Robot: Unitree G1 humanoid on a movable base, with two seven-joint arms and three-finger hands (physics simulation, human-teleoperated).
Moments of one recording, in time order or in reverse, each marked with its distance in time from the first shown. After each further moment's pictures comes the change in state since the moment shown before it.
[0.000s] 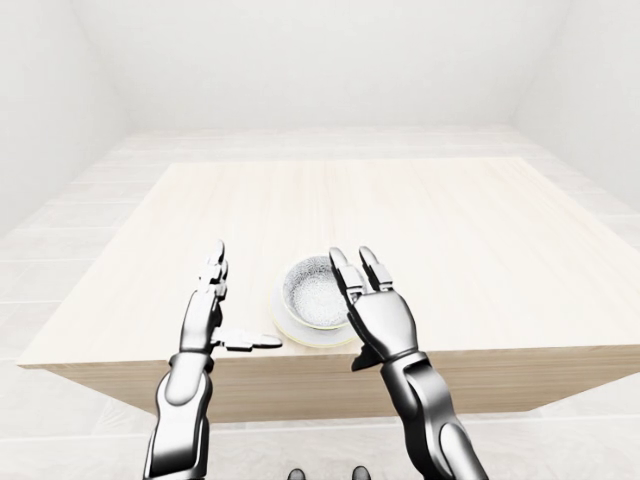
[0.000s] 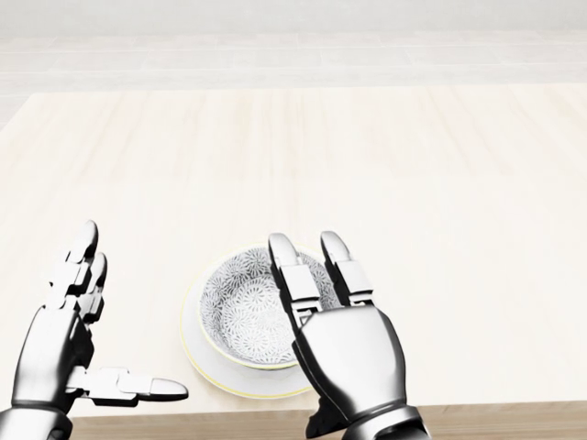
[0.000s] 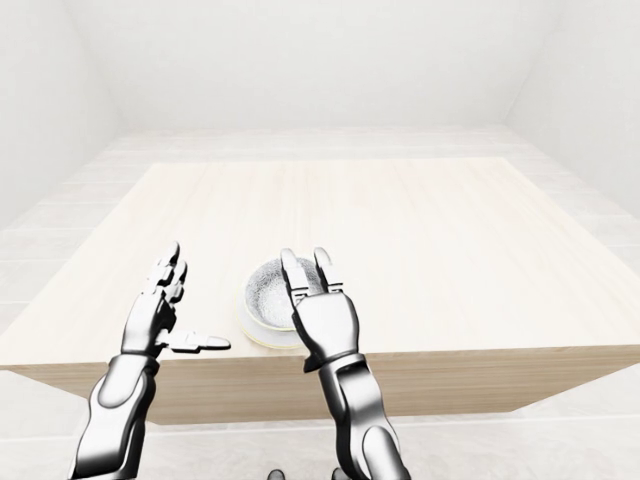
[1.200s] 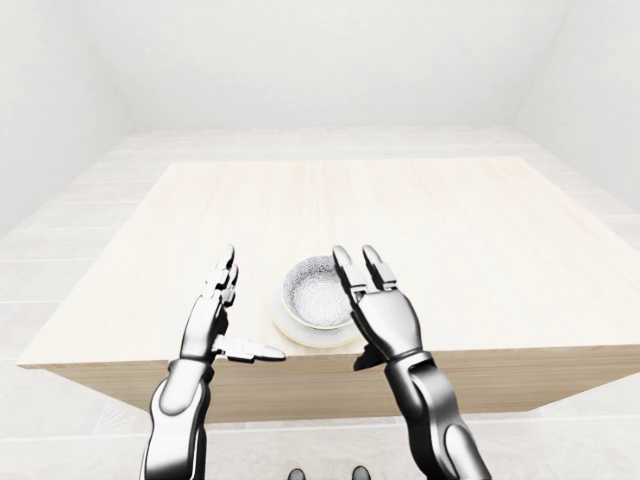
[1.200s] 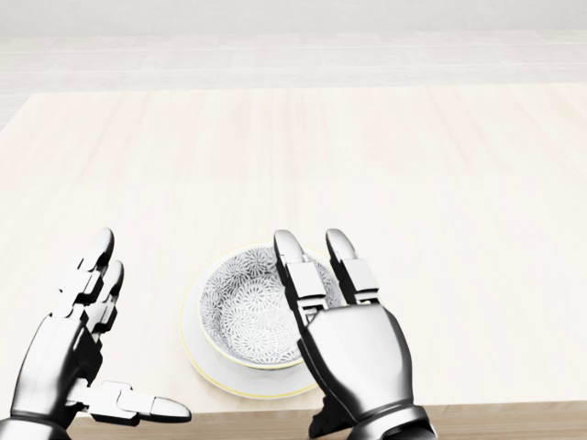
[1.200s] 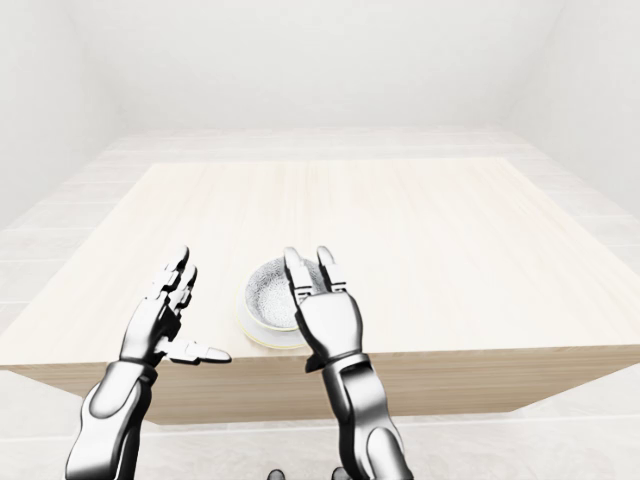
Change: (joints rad) left arm 0.053 -0.015 -0.001 -0.103 -0.037 0.074 -0.114; right arm 0.005 -0.005 -0.011 -0.024 0.014 0.000 0.014
